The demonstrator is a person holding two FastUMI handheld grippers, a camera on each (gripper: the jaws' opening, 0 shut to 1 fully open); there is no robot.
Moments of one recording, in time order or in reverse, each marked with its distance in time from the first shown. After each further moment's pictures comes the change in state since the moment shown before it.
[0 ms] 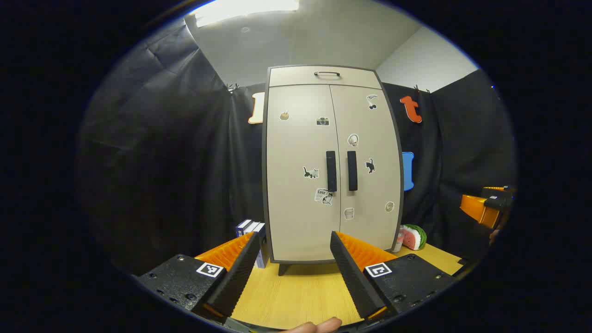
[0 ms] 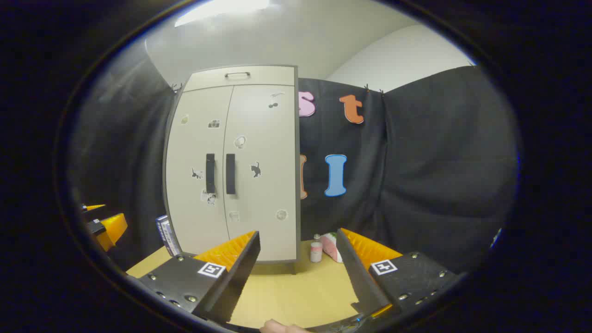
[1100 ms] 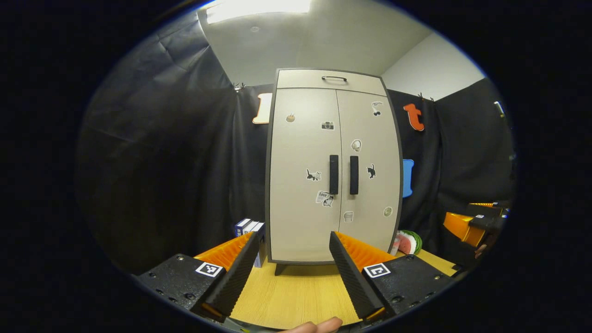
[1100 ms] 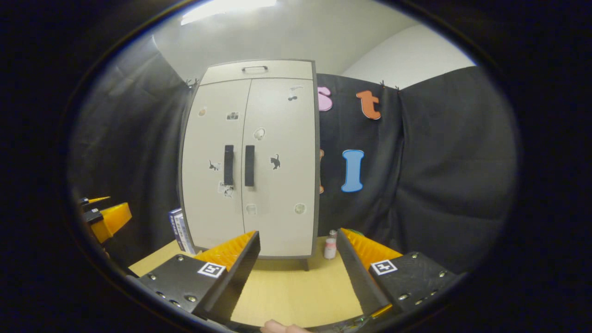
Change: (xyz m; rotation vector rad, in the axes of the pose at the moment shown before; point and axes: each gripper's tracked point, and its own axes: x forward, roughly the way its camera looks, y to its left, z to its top) left arm -0.004 0.006 0.002 -0.026 -0.020 -0.016; right arm 0.010 0.041 -0.021 0.005 0.041 0.101
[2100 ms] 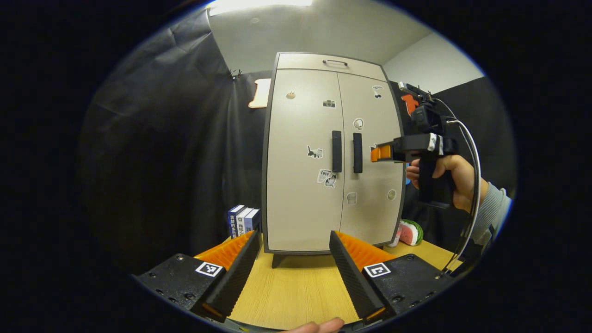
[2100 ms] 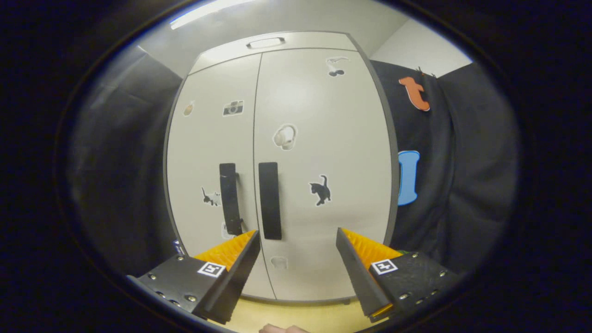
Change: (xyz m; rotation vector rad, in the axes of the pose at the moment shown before) left arm 0.032 0.024 -0.068 -0.042 0.059 -0.046; right arm 0.247 0.117 0.068 0.006 -0.021 0.169
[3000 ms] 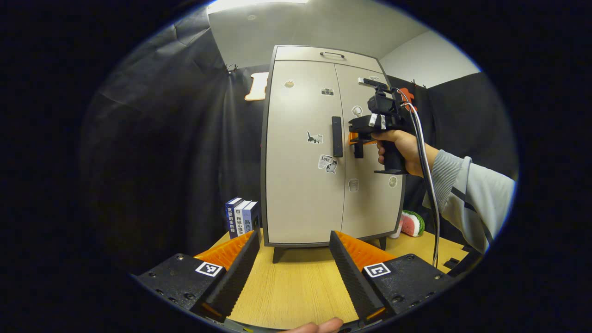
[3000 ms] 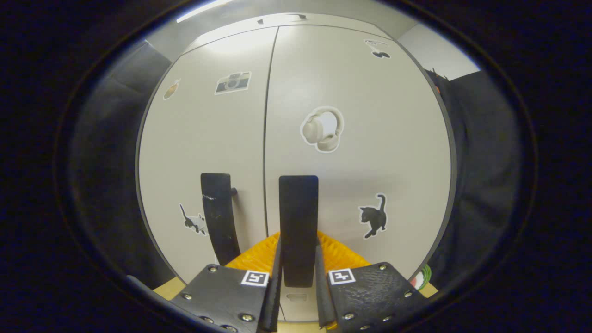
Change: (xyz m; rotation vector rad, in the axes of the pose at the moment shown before) left arm 0.002 0.005 -0.032 0.030 0.014 -0.036; right arm 0.093 0.043 0.002 -0.017 0.034 -0.026
